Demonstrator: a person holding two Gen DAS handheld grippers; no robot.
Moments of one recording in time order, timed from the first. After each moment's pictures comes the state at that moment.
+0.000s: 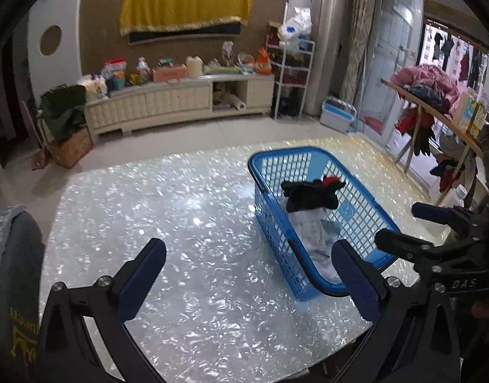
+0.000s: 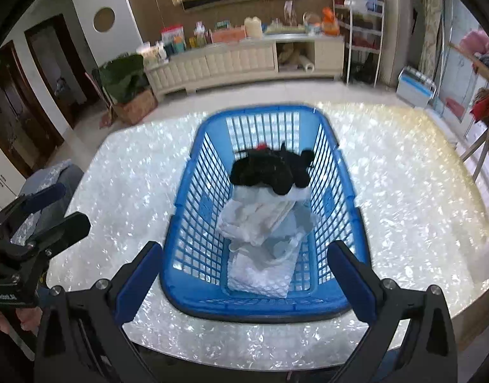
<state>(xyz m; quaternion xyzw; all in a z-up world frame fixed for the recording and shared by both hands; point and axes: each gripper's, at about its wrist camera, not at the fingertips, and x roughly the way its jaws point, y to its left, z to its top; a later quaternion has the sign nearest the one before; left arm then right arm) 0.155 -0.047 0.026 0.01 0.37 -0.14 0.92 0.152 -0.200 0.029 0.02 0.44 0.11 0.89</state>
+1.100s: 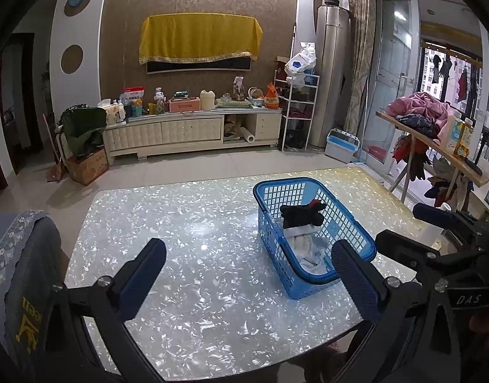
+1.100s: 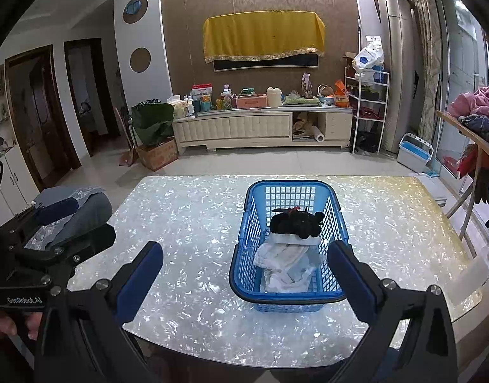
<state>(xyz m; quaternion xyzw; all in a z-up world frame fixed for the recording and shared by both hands) 0.069 -0.025 0.083 -0.01 0.29 -0.11 0.95 0.080 -0.155 0.084 -0.01 0.30 0.14 0.94</state>
